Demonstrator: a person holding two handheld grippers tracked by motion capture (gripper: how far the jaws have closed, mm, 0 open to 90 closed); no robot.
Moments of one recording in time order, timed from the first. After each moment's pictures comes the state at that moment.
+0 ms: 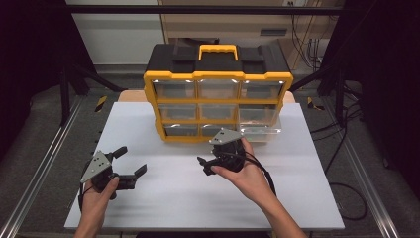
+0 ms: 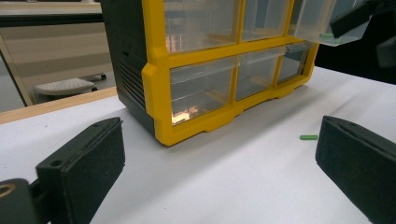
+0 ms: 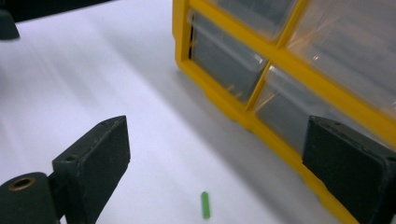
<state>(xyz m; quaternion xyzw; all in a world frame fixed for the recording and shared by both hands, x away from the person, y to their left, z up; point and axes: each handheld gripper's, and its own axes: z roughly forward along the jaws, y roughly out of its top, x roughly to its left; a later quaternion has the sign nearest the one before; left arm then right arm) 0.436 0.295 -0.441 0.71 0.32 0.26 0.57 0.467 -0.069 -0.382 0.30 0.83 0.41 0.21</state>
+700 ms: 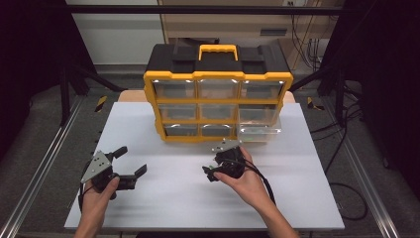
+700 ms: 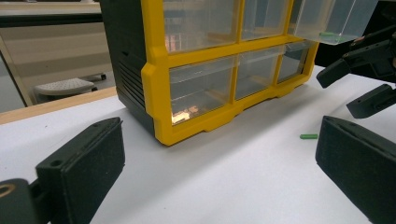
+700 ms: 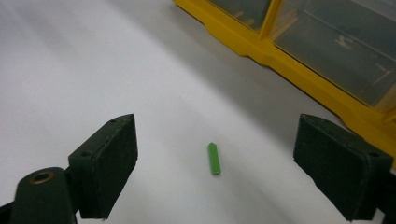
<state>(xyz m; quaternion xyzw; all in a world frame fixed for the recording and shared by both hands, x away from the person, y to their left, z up) 0.436 0.295 -0.441 0.71 0.31 0.26 0.57 0.477 -0.078 -0.435 0.35 0.84 0.37 0.16</state>
